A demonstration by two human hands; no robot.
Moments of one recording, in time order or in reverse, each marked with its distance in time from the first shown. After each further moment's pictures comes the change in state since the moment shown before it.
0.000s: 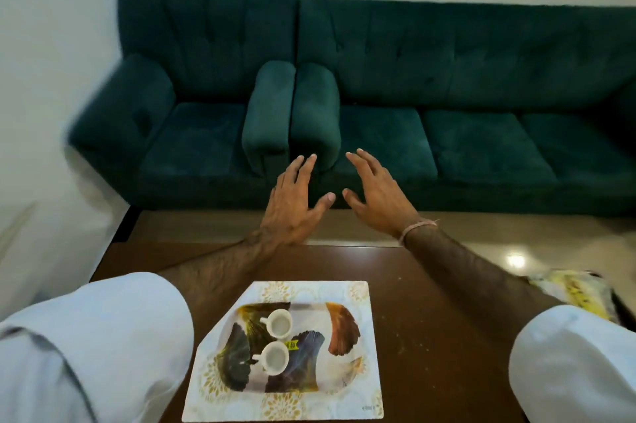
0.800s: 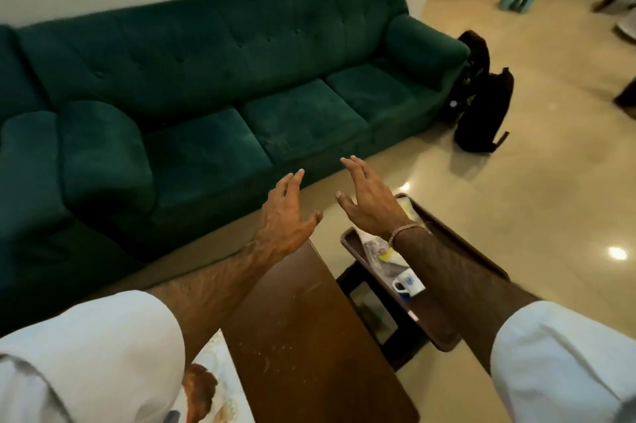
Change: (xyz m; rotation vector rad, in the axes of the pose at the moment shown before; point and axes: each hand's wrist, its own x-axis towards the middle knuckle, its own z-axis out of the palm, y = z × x) left_hand 0.038 0.305 0.265 -0.013 -0.379 0.293; right_hand -0.199 0.306 -0.162 0.024 0.244 0.521
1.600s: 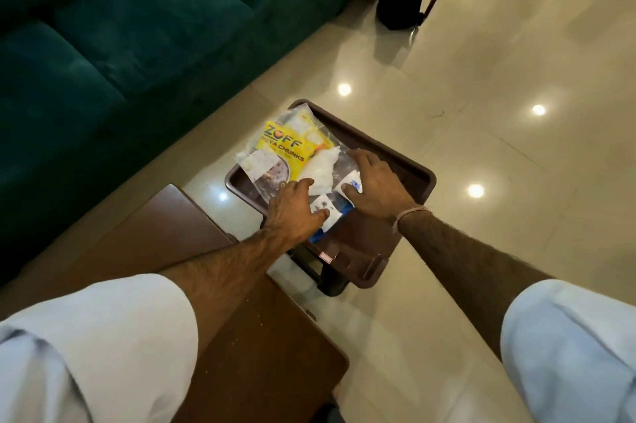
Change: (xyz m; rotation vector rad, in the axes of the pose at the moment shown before) left_hand 0.018 0.077 0.323 0.078 -0.508 0.038; right_hand -0.099 0.315 0.067 -0.004 -0.144 0.469
